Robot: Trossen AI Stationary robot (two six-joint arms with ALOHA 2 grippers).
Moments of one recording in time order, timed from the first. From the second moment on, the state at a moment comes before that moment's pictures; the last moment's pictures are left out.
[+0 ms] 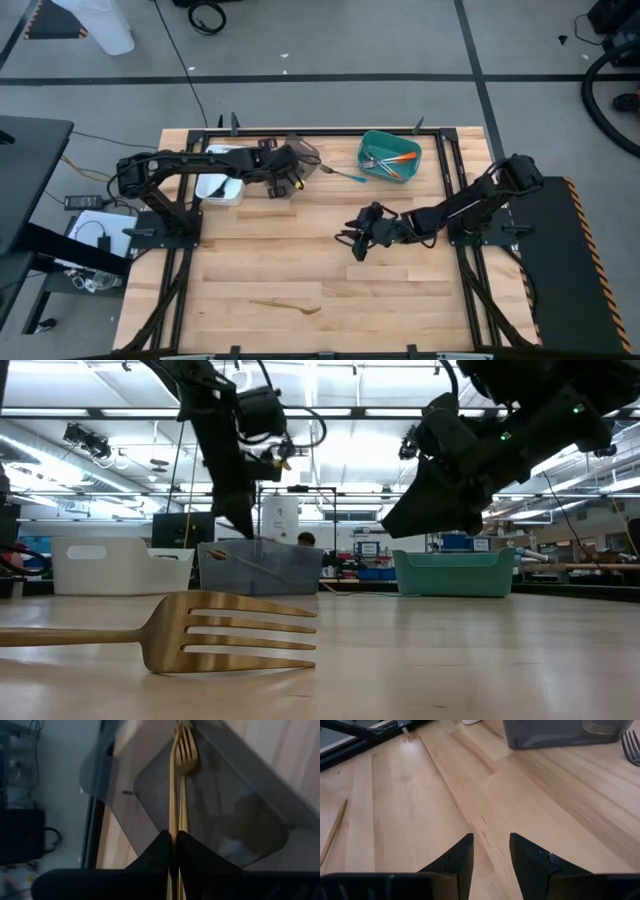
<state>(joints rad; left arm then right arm) 0.32 1.60 1.05 -0.53 -0.46 0.29 0.26 1.55 0.59 0.37 0.48 0.60</state>
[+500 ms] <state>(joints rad) 0.32 1.67 1.05 -0.49 -0.67 0.51 0.32 1.55 0.59 0.36 0.56 0.64</state>
